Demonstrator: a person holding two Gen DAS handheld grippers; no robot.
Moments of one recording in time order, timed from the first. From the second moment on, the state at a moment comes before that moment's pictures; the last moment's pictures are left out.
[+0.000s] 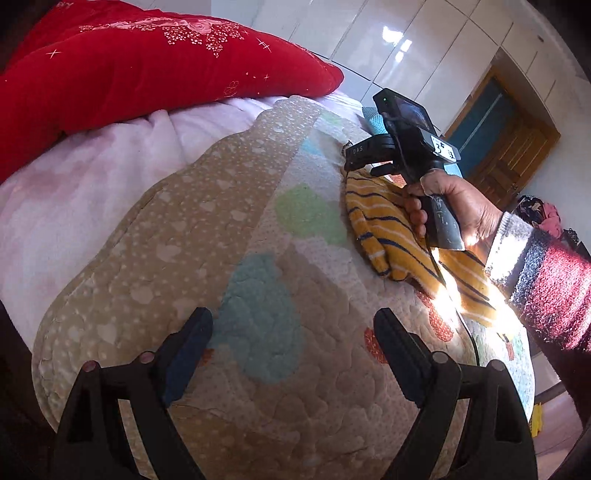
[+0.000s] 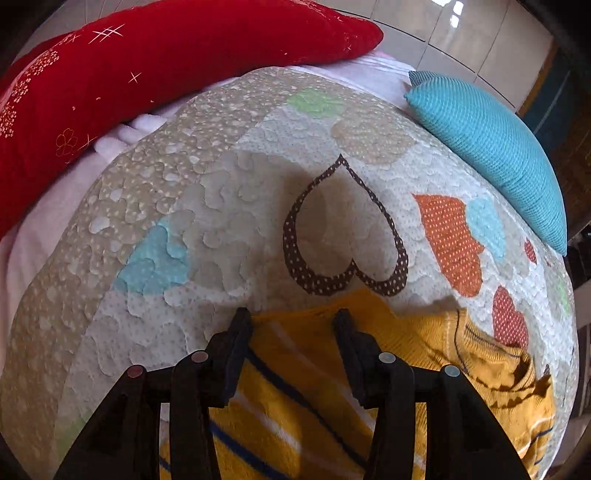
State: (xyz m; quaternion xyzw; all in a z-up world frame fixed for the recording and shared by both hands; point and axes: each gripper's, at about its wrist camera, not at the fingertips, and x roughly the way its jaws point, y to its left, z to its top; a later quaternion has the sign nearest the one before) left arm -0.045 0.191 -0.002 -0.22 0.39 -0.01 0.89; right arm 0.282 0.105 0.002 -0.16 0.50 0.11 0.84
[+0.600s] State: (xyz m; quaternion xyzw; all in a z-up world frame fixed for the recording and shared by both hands) left arm -0.071 0.216 0.006 -0.27 0.39 0.01 0.88; right arm 0.068 0.103 -0.001 -0.27 0.44 0.31 0.80
